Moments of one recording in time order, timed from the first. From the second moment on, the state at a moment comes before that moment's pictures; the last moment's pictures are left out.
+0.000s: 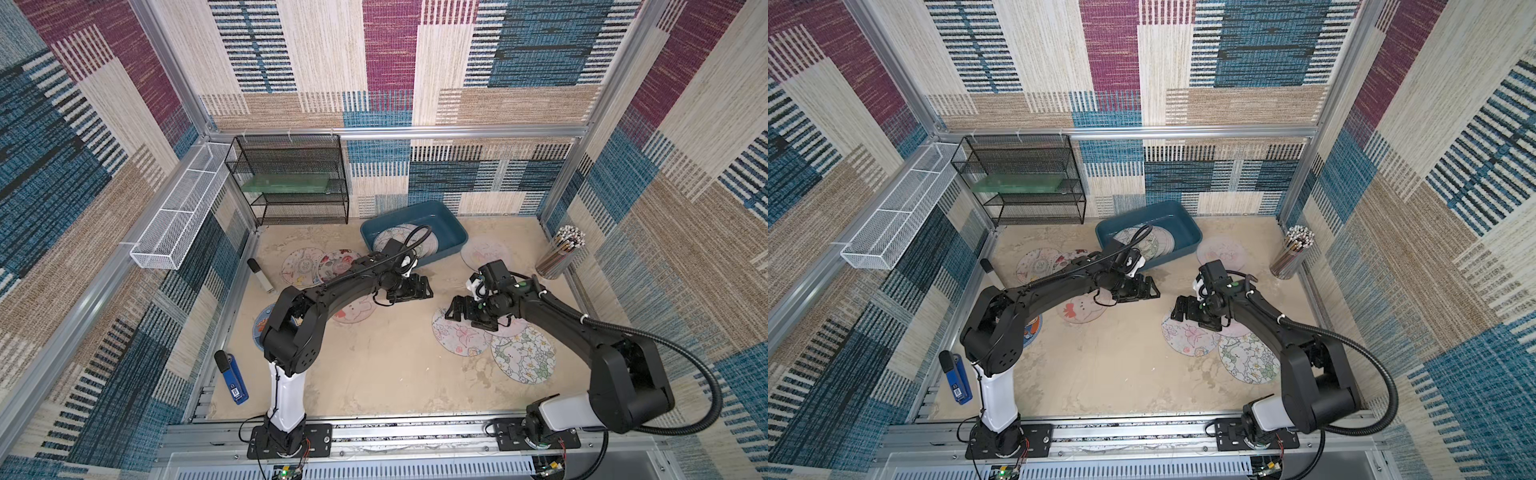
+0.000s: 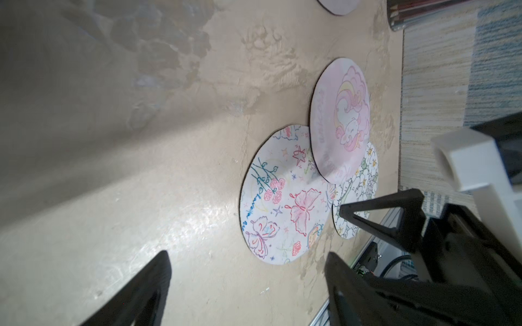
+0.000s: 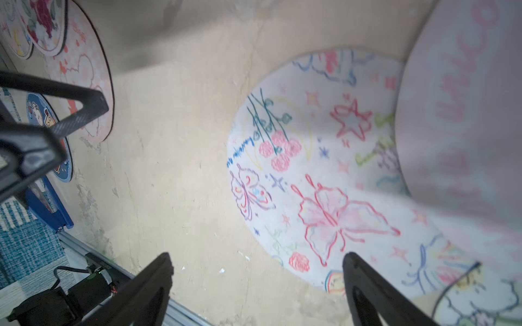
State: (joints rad) left arm -0.64 1.99 1.52 -0.55 0.46 -0.53; right arm 0.31 1.38 0.88 -0.71 -0.37 0.52
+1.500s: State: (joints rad) left arm -0.77 2.29 1.81 -0.70 0.42 -0.34; right arm 0.22 1.24 0.48 -0.32 -0.29 0.89
